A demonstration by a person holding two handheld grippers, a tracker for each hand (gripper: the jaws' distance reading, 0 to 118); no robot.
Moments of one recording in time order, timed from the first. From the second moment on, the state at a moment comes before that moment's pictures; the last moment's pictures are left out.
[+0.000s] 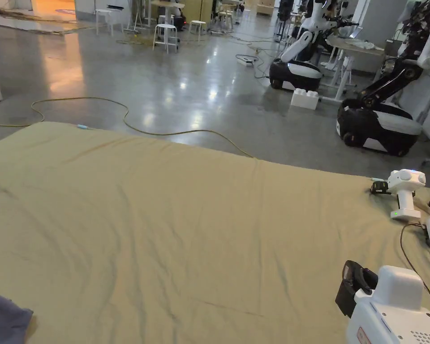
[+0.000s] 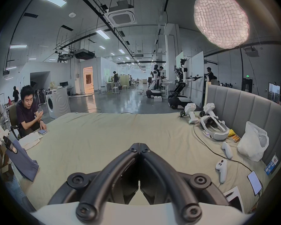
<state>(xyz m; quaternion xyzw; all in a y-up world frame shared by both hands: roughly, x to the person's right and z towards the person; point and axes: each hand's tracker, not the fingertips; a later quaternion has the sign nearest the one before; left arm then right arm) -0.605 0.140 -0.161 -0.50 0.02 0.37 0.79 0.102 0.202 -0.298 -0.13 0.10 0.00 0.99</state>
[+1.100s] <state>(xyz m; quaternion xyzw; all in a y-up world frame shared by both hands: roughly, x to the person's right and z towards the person) -0.415 0.158 -0.169 -0.23 0.11 0.12 0.96 0.091 0.178 -0.296 -0.16 0.13 -0.01 0.98</state>
